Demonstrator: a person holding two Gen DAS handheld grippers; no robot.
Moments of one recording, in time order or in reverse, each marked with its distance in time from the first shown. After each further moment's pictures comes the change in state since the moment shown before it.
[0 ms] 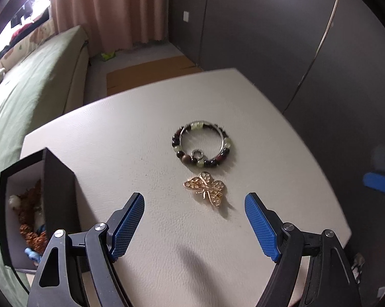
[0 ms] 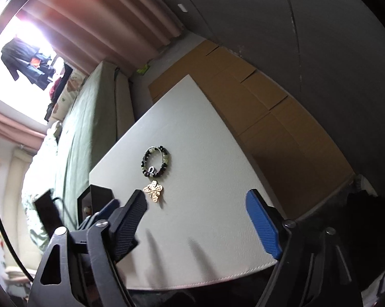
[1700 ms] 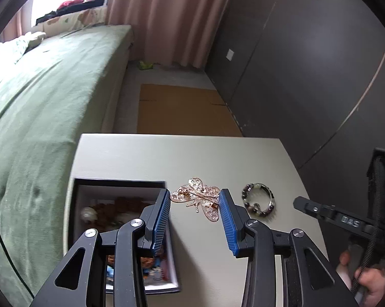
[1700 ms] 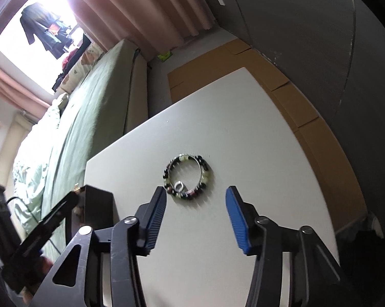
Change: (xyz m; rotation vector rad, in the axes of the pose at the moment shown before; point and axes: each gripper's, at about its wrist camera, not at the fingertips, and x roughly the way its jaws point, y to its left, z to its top) left arm -0.075 0.120 0.015 -0.293 -0.181 -0.026; right arm 0.091 0.074 0.022 -0.199 0.004 -0.015
